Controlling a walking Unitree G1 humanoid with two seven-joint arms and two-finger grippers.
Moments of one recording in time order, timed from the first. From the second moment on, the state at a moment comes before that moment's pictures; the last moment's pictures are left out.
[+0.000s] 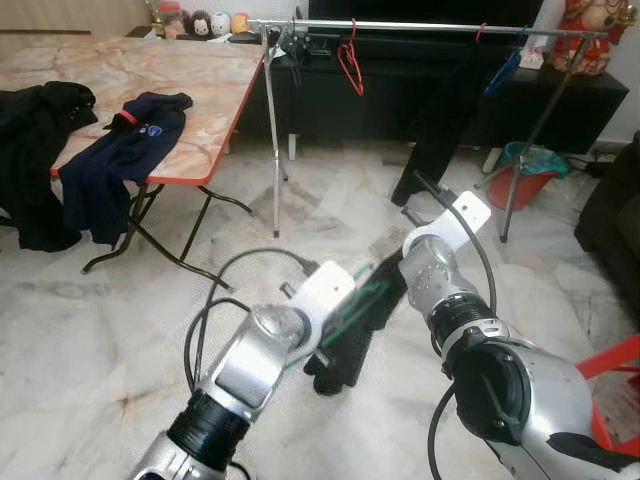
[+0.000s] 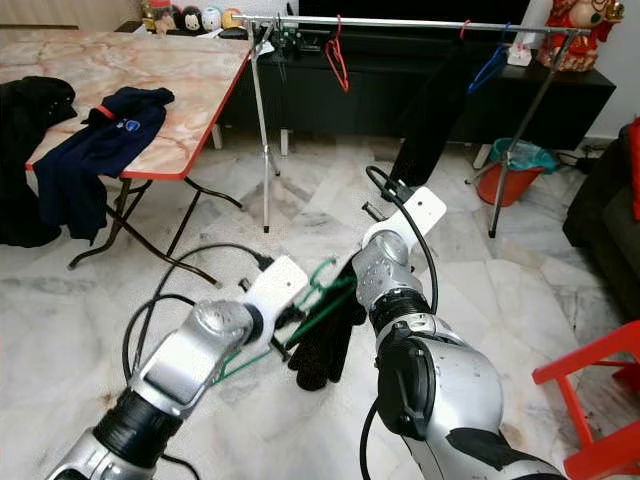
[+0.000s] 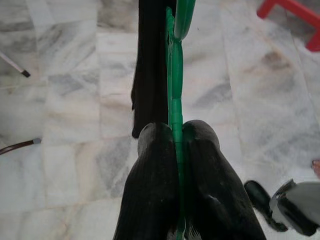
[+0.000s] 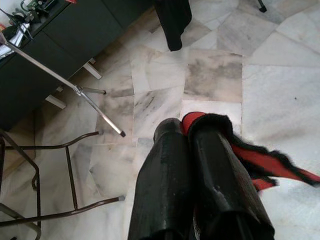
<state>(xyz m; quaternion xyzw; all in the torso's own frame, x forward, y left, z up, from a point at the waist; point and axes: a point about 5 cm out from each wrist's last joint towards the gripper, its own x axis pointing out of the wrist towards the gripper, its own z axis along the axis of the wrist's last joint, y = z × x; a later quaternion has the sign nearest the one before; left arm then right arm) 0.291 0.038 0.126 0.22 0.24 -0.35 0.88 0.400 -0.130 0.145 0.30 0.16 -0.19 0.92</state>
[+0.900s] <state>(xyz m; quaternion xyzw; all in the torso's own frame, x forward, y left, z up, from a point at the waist) 0.290 0.024 0.124 0.24 0.23 -0.37 0.87 0.403 -0.121 0.155 0.31 0.16 -0.17 0.92</state>
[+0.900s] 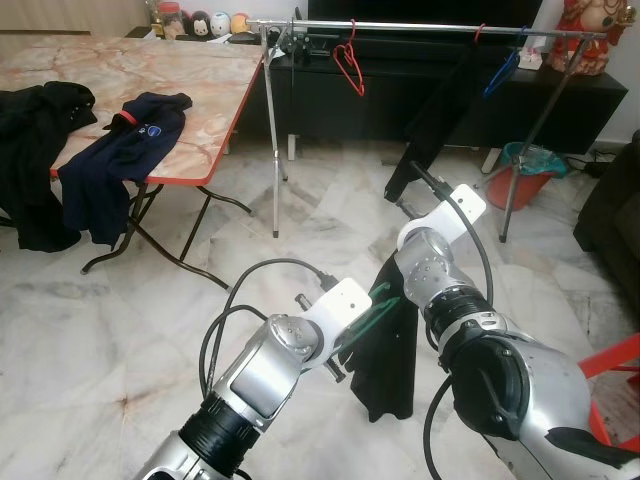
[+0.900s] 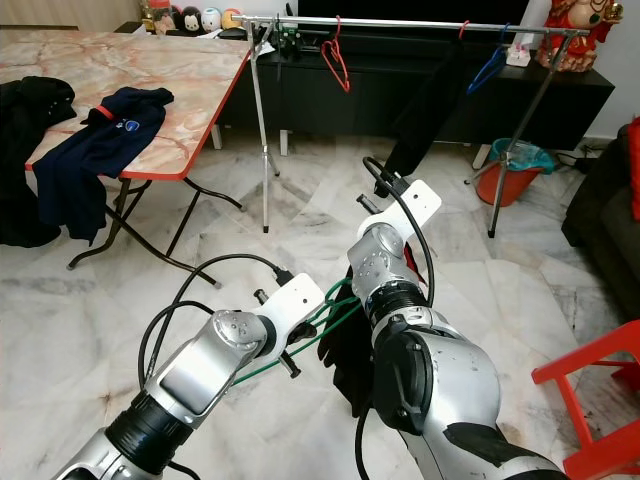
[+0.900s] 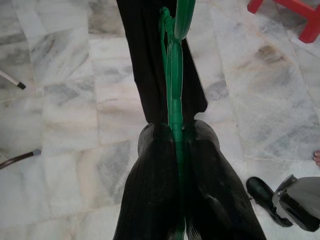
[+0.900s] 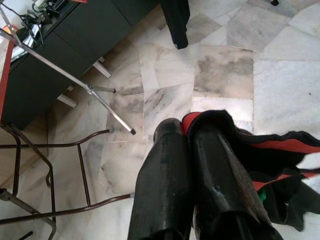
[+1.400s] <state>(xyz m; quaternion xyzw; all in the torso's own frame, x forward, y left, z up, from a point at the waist) 0.284 0.015 0.122 0.24 0.23 -0.40 0.85 0.404 -0.116 0.156 0.32 0.16 -0.16 0.92</state>
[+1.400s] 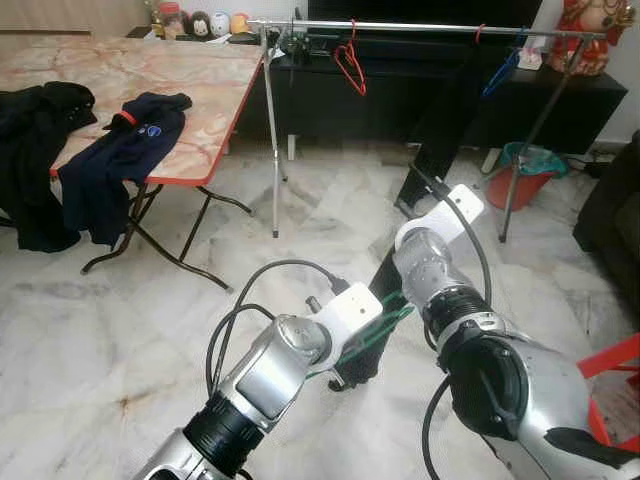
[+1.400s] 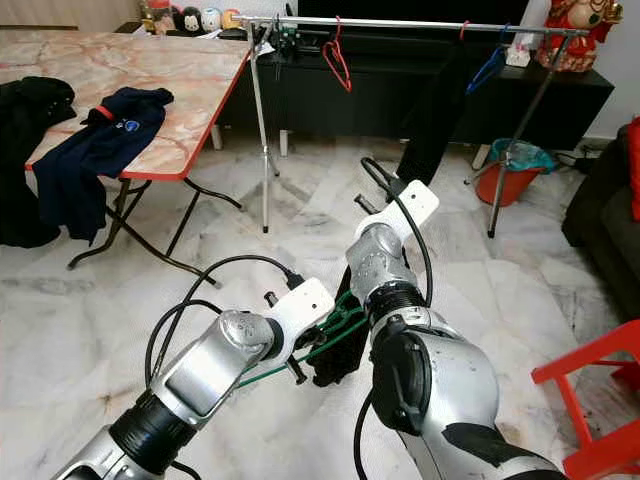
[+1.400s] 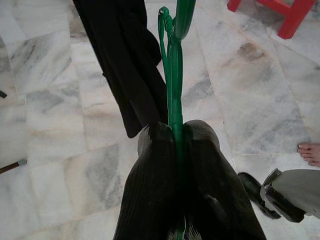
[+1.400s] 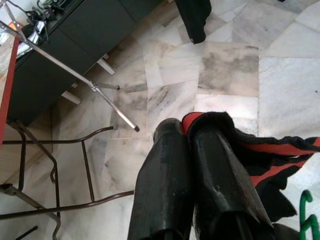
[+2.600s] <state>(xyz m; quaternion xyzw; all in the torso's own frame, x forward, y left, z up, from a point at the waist) 0.303 0.029 0.120 0.24 0.22 -0.32 0.89 0.400 -0.091 0.152 0.33 0.19 -0.13 0.92</state>
